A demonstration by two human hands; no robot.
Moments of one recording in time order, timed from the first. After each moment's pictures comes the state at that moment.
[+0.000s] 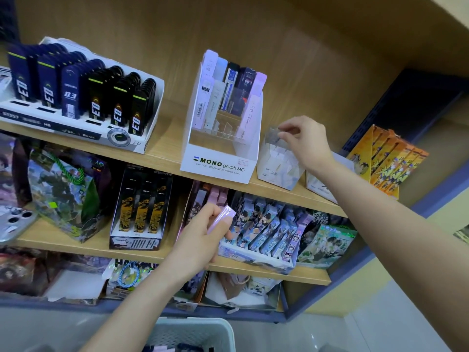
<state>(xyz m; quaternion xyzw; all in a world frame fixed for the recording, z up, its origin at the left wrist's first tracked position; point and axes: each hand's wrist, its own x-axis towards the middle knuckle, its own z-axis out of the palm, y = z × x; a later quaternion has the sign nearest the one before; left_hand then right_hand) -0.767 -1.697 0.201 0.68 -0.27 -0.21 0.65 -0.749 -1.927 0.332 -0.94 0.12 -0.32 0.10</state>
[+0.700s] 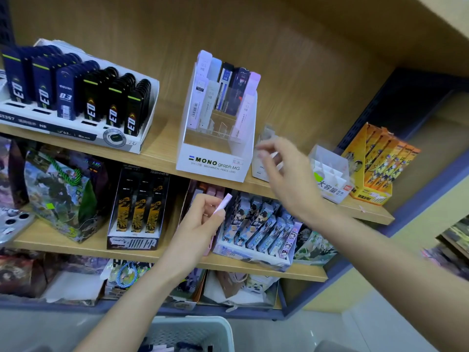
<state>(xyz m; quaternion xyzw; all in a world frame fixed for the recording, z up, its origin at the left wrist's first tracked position) -0.764 -1.701 0.196 0.64 -0.26 -0.19 0.70 -0.804 -1.855 0.301 -0.94 0.07 -0.32 0.14</state>
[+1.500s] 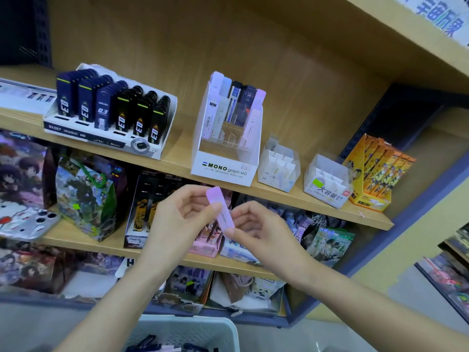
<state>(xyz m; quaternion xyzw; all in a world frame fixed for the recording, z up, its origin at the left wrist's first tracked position) -0.777 -1.651 0.228 0.57 -0.25 -0.07 0.78 -0.860 -1.784 0.265 -0.91 0.07 -0.11 0.40</state>
